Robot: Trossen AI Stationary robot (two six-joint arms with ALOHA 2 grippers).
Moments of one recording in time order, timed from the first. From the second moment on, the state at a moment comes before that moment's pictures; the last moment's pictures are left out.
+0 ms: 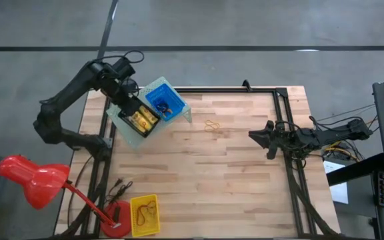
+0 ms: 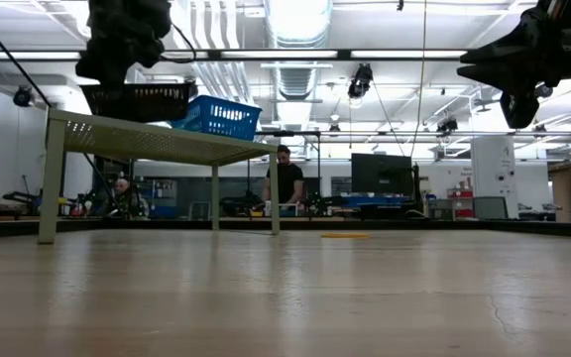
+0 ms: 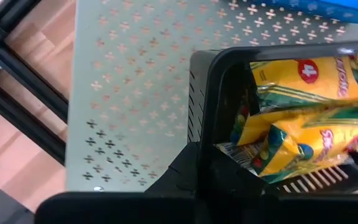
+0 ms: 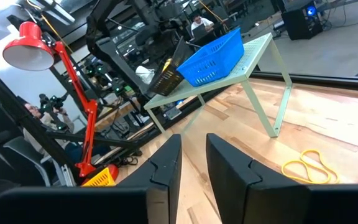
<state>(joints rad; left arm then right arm) 0.81 1.33 1.44 -1.57 0.09 -0.06 0.25 0.23 0.13 0.11 0.49 0.58</state>
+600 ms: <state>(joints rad) 0.85 1.40 1.46 -1.57 0.08 0.09 0.25 0.23 0.13 0.11 0.49 0.58</state>
